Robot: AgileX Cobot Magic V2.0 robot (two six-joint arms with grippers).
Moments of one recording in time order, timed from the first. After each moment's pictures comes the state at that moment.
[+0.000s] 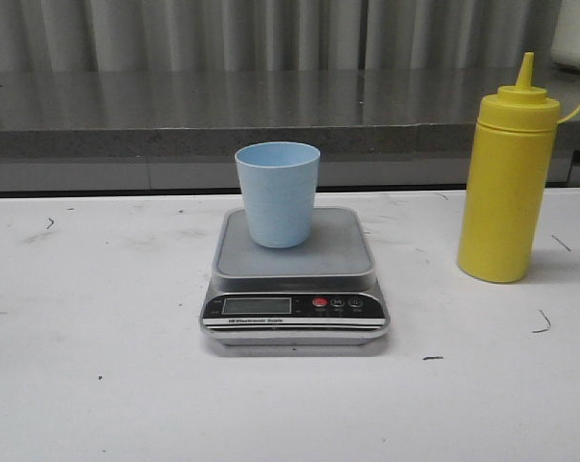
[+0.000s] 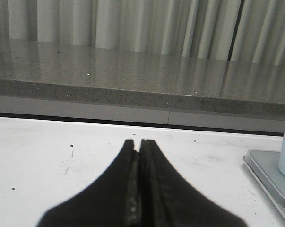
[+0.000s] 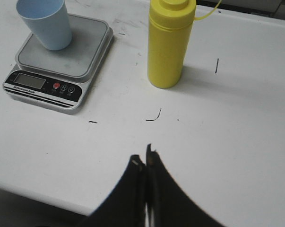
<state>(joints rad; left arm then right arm) -0.02 -0.01 0.00 -0.06 0.06 -0.04 0.28 0.54 -0.76 0.01 0.93 0.06</state>
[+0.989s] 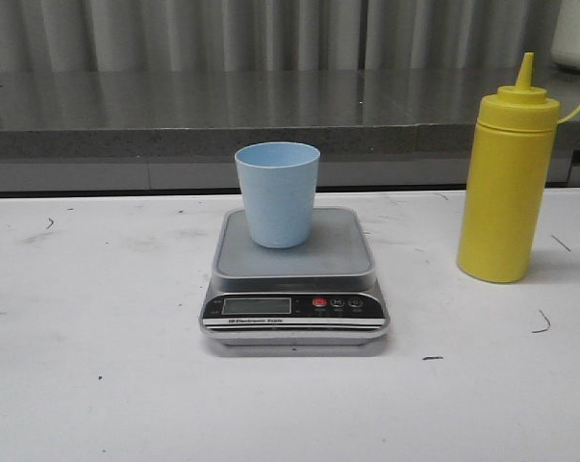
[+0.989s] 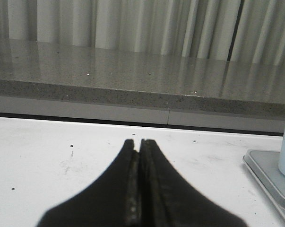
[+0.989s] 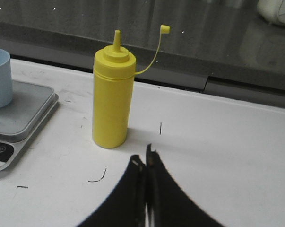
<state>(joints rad) -0.02 -0.01 0.00 -0.06 0.06 -0.04 0.04 0.10 -0.24 0.08 0.40 -0.16</state>
